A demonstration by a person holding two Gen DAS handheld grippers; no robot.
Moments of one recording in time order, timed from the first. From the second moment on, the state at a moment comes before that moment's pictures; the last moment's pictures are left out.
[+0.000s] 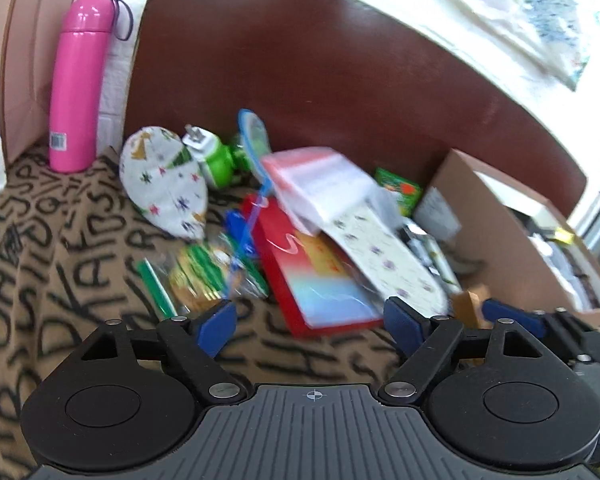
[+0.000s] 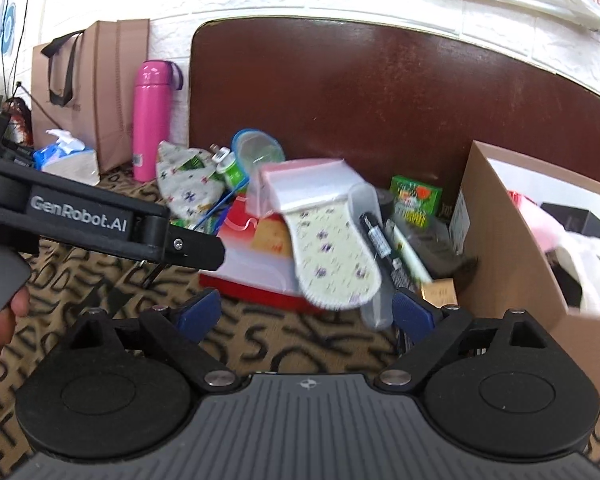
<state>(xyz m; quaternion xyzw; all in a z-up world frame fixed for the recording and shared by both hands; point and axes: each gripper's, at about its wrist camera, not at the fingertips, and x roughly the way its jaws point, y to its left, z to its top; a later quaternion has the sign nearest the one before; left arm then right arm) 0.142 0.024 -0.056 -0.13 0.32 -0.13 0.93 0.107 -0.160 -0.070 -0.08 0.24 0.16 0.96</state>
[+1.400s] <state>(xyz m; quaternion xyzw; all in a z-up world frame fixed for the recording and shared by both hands) 0.094 0.016 -0.058 -0.16 0.37 -0.18 0.90 0.058 -0.188 -0.083 -0.04 0.30 0.21 0.93</state>
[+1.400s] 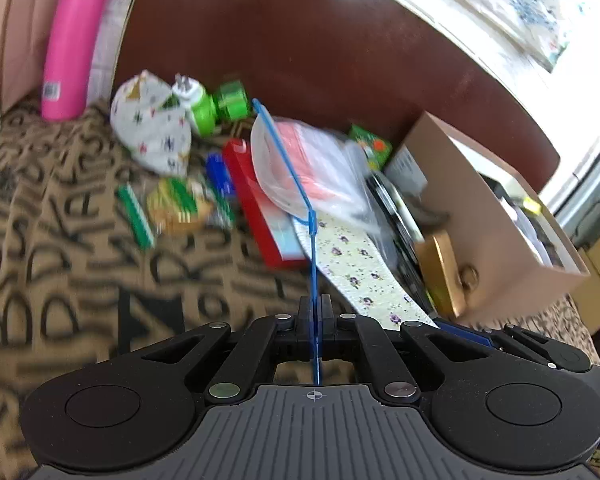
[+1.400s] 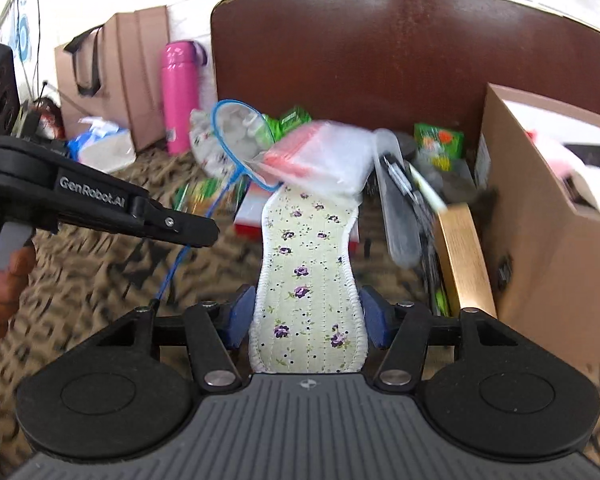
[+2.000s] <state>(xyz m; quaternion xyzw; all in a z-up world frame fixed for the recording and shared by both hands) 0.015 -0.005 -0.084 -0.14 0.42 -0.19 0.88 -0.030 -0.217 -0.094 -0.05 0.34 0.20 0.92</state>
